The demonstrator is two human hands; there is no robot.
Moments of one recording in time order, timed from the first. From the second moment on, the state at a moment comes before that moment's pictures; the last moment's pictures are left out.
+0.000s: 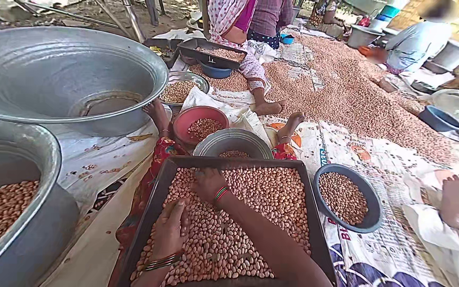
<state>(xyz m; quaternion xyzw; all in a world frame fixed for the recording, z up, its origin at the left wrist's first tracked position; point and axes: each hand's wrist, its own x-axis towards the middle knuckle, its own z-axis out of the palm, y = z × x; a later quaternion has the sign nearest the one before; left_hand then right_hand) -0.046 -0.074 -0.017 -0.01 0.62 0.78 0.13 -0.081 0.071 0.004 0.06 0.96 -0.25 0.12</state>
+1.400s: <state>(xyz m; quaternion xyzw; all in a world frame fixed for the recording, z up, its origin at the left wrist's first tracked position) -0.036 -0.073 -0.011 0.00 0.57 0.56 0.60 0.081 0.189 0.015 0.22 0.97 -0.05 -0.02</state>
